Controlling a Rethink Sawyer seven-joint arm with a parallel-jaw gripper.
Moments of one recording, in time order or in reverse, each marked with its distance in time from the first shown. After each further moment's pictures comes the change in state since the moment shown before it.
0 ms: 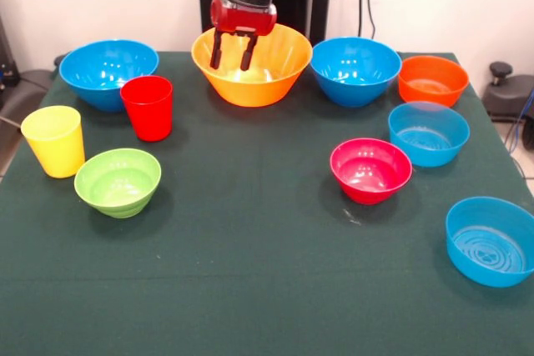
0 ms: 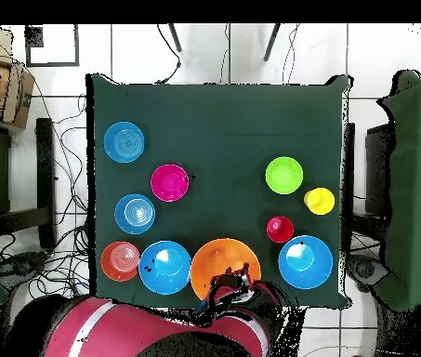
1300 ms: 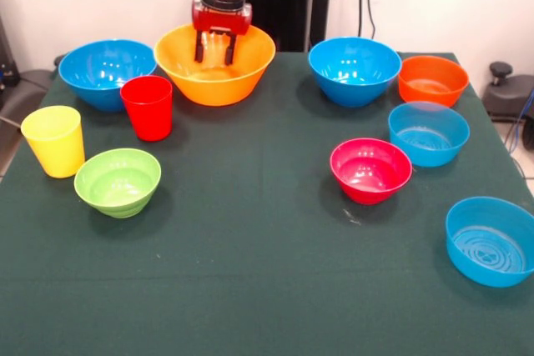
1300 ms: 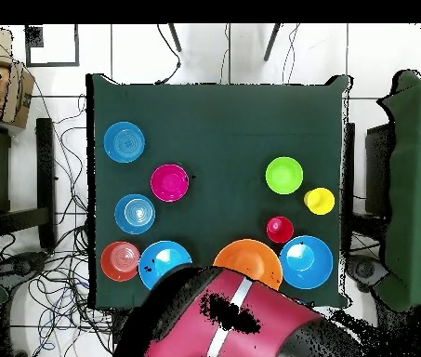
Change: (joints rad) arm -0.307 0.039 0.120 0.051 0.007 0.063 0.000
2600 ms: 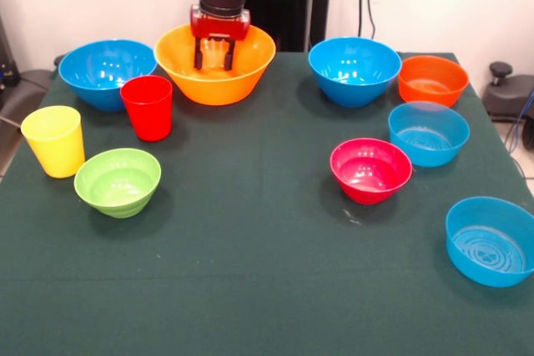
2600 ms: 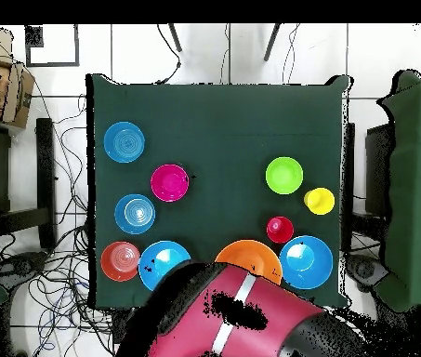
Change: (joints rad) arm -0.007 0.021 0.005 -0.030 -0.035 -0.013 0.000
